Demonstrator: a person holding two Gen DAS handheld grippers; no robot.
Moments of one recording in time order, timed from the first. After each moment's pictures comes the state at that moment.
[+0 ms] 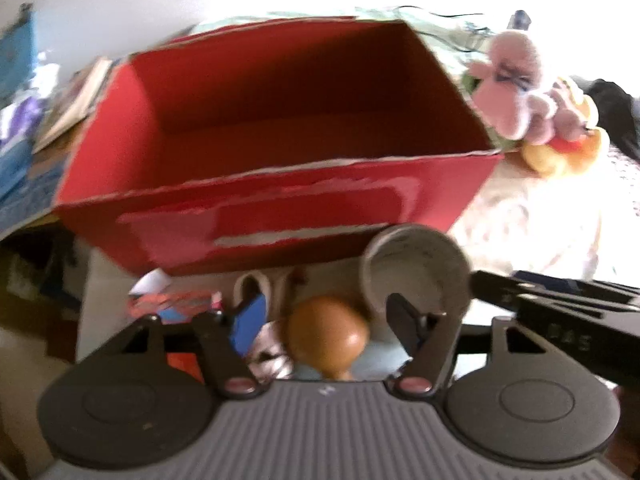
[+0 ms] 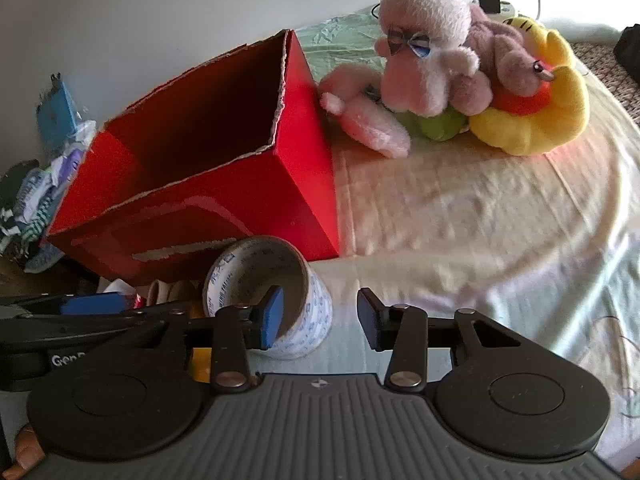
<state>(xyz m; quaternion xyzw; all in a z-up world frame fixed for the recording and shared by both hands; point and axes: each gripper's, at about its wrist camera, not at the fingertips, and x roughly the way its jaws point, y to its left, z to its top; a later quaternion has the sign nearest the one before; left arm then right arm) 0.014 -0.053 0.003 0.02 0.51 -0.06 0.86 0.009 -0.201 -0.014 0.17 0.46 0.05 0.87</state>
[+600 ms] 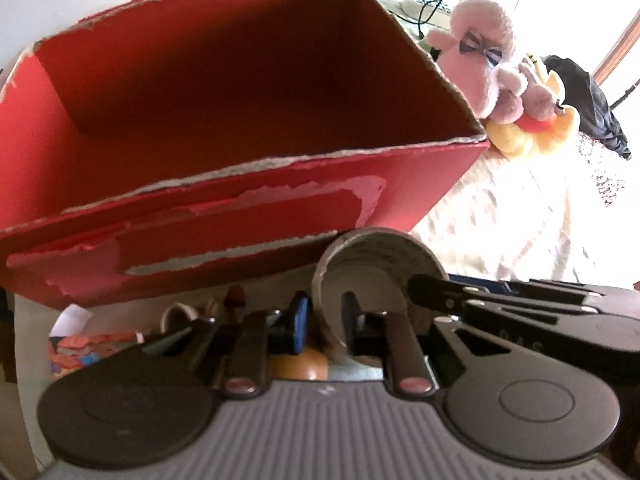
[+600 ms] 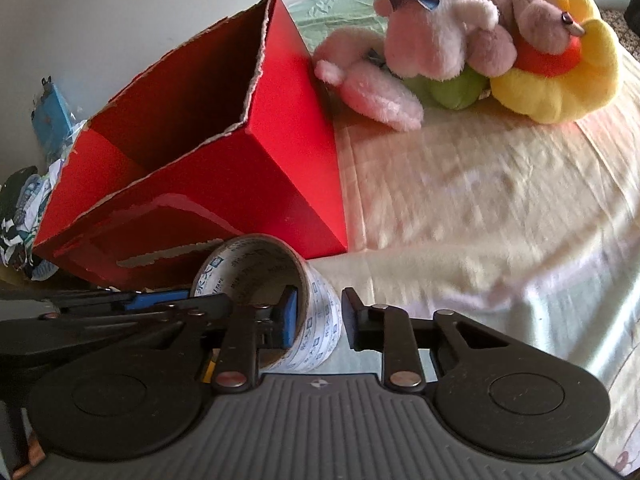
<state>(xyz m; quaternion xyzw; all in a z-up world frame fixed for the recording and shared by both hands) 0.046 -0.057 -0.031 0.00 0.55 -0.15 0.82 0.029 -0.201 -0.040 0.20 0.48 0.06 0.85</state>
